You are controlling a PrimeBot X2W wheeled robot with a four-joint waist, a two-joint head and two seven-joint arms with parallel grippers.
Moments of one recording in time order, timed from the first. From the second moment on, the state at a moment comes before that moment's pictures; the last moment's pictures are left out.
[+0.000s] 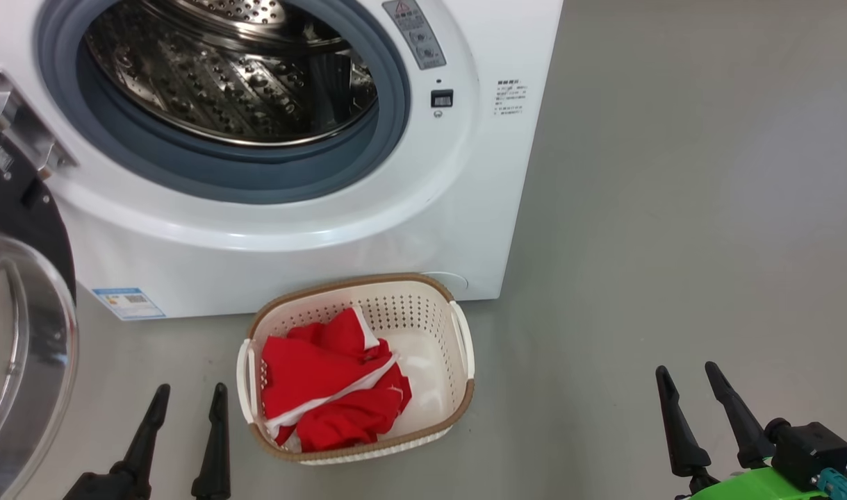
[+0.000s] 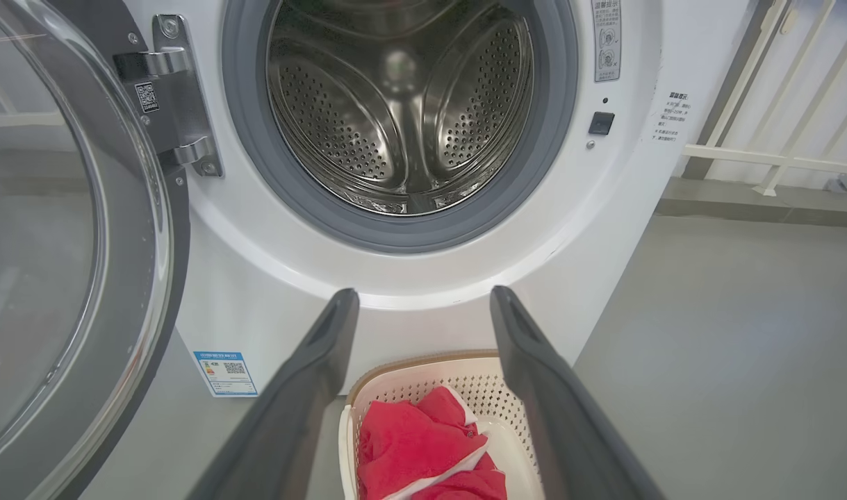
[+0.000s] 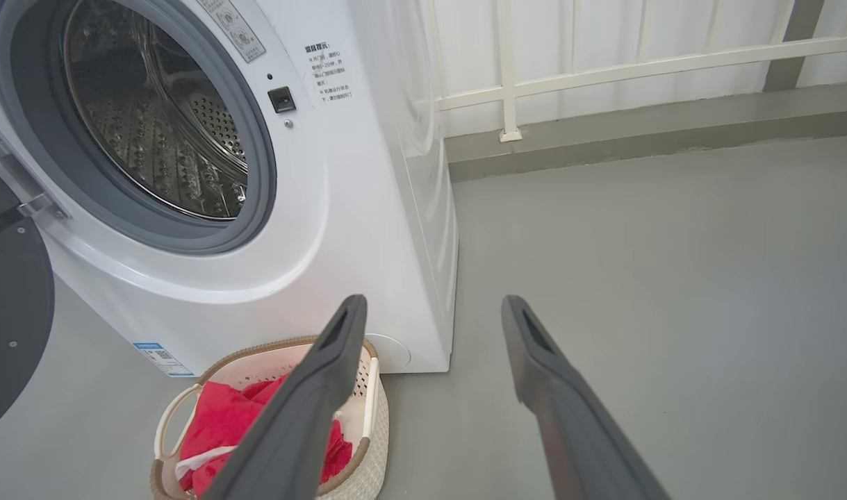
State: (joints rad) left arm 0.02 0.04 0.07 0.16 -0.18 -0.13 -0.26; right arm 0.08 -0.05 -0.01 0.20 0.35 0.12 -0.26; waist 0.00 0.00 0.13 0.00
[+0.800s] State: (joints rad) left arm 0.02 0.04 0.06 0.15 -0.18 -0.13 -0.26; right arm 0.08 -0.05 0.00 0.20 0.35 0.12 -0.26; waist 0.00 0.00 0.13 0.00
